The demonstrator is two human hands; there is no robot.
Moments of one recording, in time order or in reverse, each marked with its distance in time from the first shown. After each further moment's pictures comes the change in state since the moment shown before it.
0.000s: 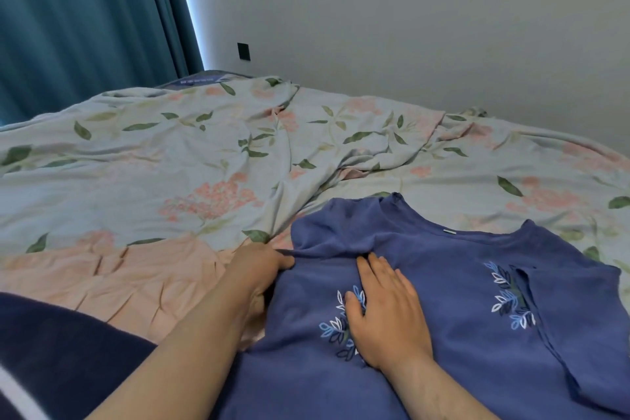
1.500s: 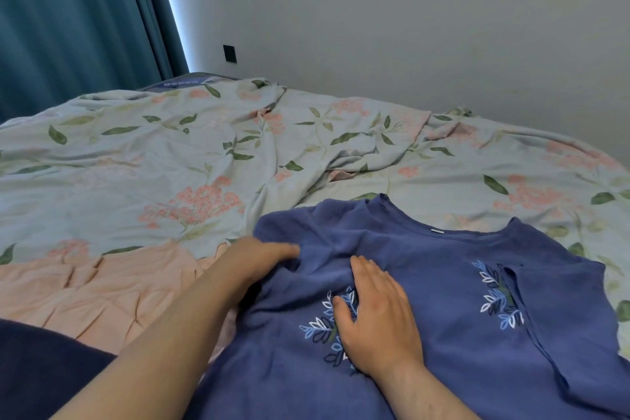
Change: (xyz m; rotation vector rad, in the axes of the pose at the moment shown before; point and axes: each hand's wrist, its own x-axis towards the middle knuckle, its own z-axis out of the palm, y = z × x) left_hand 0.008 0.021 0.002 0.504 -0.012 0.022; right_hand -0.003 0.005 0.004 0.118 0.077 0.006
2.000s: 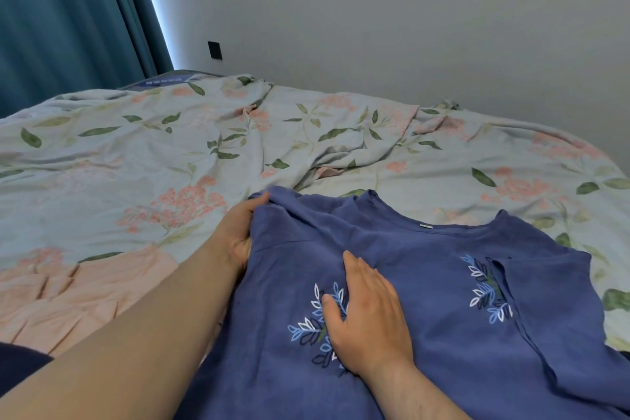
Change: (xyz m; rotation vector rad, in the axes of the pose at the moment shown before) left_hand 0.059 0.022 0.014 -1.013 -0.357 -0.002; right_hand -0.001 0.000 -0.002 0.061 0.012 0.042
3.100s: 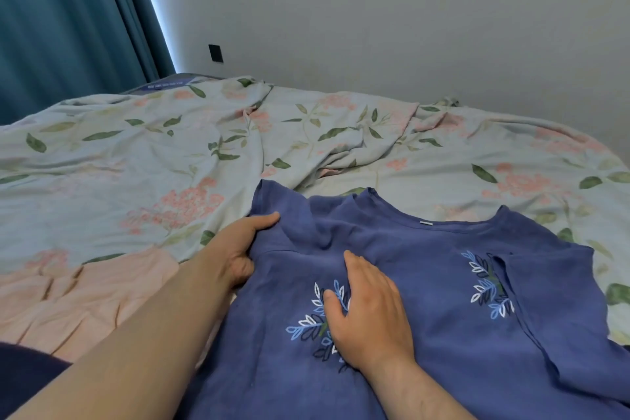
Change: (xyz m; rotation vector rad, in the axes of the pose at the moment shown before) left_hand -0.027 -0.002 0.002 0.117 0.061 -0.205; right_hand 0.001 -0.003 -0.002 0.018 -0.028 0.051
